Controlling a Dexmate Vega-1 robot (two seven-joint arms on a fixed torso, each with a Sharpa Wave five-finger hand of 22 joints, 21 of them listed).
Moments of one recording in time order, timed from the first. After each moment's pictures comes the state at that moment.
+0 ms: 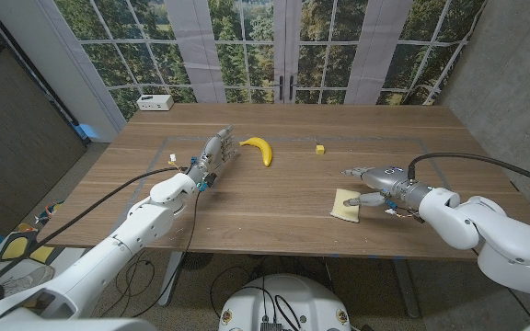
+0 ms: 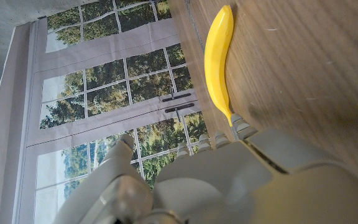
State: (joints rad) left arm 0.92 0.62 0.41 -1.52 -0.69 -0.11 -0.07; left_hand 0.09 0.08 0.45 0.01 0.20 -0.17 -0.15 0.18 0.17 -0.17 0.04 0.21 0.19 -0.15 0.07 0.19 0.17 -0.09 0.14 0.24 0.19; right arm -1.49 -1.23 -0.17 -2.37 -0.69 -0.44 0.23; right_hand 0.35 -0.02 0.32 -0.14 0.26 0.01 -0.14 0.17 0.18 0.11 -0.04 0.18 0.20 0.23 -0.04 0.21 0.21 0.36 0.06 0.24 0.18
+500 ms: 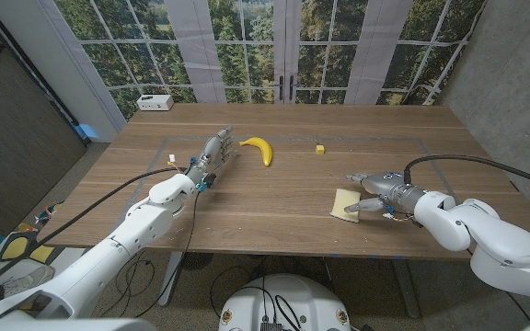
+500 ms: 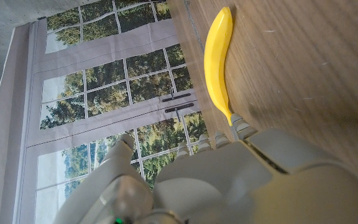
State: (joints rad) left arm 0.94 0.63 0.41 -1.54 -0.69 -0.10 -0.07; left_hand 0.09 0.08 0.45 0.01 0.20 -0.17 -0.15 0.18 0.17 -0.17 0.04 0.21 0.19 -0.15 0.07 0.19 0.17 -0.09 0.14 0.24 0.19; right arm -1.40 -1.25 -0.30 -2.38 -0.71 -0.54 0.30; right_hand 0.36 -0.04 0.30 -0.14 0.26 -0.07 -0.11 0.17 0.18 0.05 -0.02 0.18 0.20 0.21 -0.04 0.21 0.22 0.35 0.05 0.23 0.18
